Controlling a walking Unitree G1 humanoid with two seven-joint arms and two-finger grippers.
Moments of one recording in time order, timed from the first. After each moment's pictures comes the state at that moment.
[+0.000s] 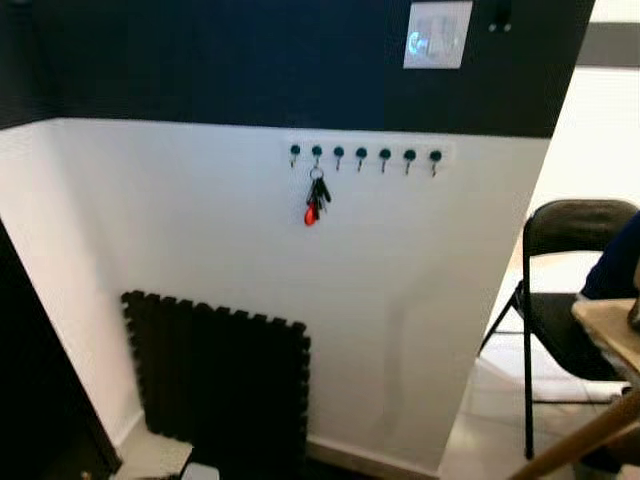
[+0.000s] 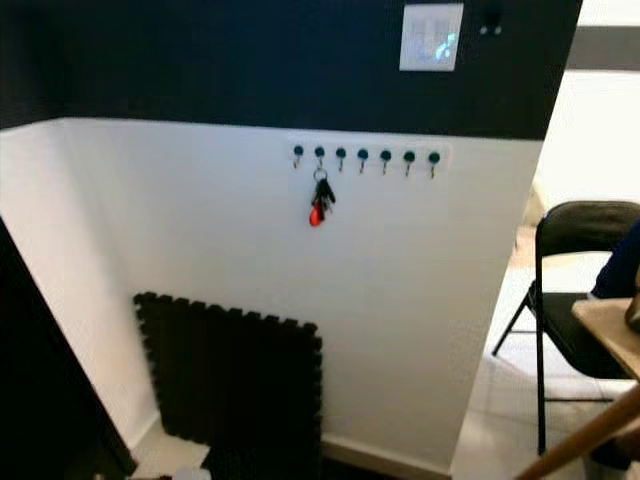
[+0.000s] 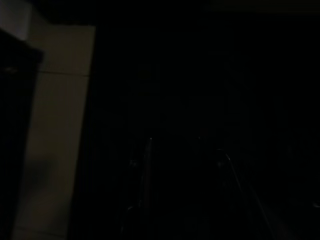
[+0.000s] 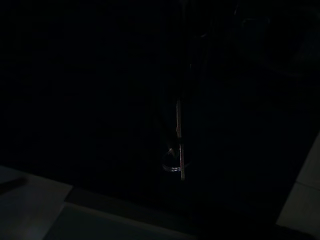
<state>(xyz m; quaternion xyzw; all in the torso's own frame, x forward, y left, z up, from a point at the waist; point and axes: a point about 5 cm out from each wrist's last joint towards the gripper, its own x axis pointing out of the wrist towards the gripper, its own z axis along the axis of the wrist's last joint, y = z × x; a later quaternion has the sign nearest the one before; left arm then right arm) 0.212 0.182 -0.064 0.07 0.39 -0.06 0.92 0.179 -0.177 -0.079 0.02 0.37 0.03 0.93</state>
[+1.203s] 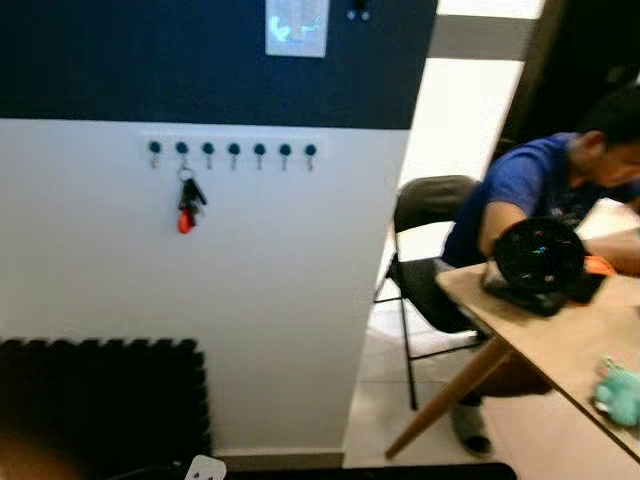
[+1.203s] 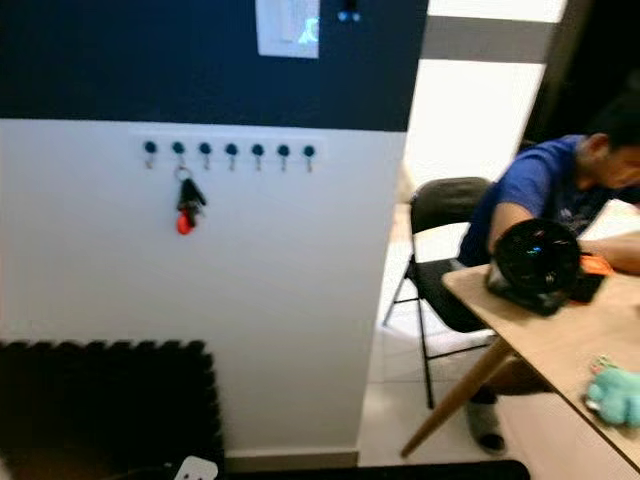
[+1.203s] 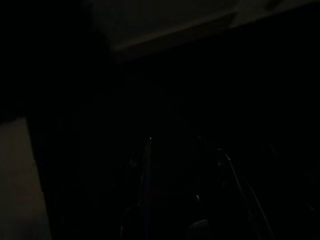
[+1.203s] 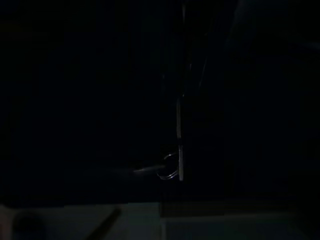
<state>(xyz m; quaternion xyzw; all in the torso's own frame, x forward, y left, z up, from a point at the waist) 0.215 0.181 -0.061 0.09 0.36 -0.06 0.93 0.185 -0.175 -0.076 0.03 0.36 0.04 0.93</state>
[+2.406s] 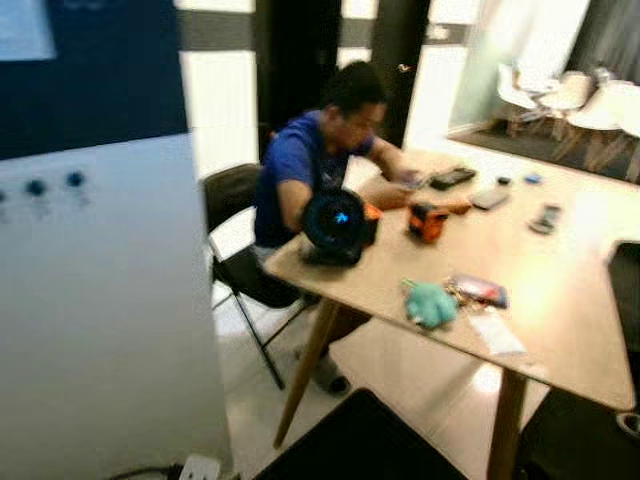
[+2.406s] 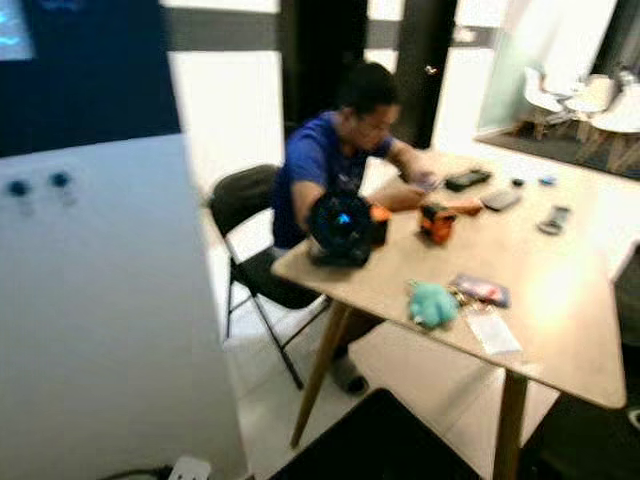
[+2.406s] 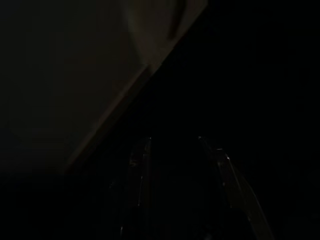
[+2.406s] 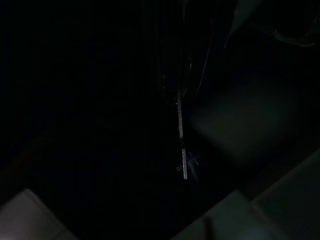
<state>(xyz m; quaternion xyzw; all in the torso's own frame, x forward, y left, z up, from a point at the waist) 0.223 0.179 -0.055 0.08 0.34 -0.06 0.94 0.181 -0.180 -0.078 0.02 0.37 0.04 0.93</state>
